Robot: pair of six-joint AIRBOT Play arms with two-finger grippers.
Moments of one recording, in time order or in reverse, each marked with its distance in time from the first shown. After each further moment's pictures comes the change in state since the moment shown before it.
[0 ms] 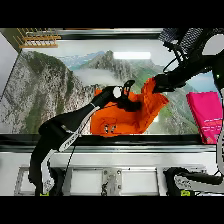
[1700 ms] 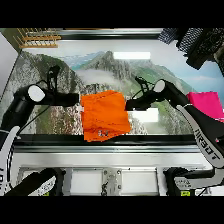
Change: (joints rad) left arm 0.513 0.855 -0.726 0.259 -0.039 0.024; right arm 0.137 -0.137 -0.544 0.153 -0.634 -0.135
